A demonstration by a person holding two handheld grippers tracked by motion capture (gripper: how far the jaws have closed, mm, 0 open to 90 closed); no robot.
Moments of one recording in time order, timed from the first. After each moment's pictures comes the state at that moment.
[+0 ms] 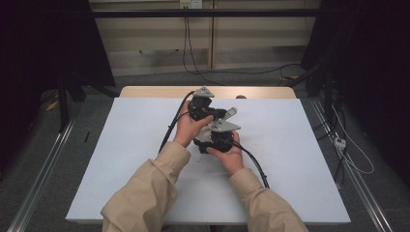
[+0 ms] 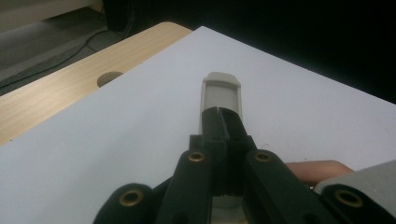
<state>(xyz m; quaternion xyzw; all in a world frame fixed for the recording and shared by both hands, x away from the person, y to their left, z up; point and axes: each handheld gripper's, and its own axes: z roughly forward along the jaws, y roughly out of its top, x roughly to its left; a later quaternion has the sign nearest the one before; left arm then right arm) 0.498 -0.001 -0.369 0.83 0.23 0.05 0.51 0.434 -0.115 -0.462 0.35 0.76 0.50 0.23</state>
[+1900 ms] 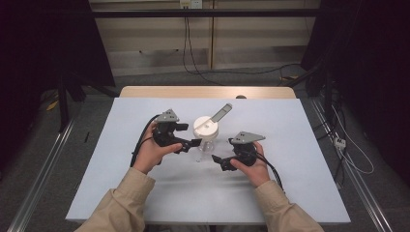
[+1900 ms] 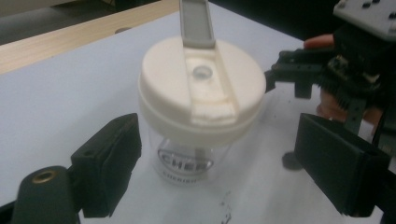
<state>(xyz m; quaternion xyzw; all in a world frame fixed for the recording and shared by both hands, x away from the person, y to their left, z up) 0.433 0.099 -0.393 0.83 0.24 0.05 0.50 0.379 -0.175 -0.454 0.37 0.78 0.47 0.17</state>
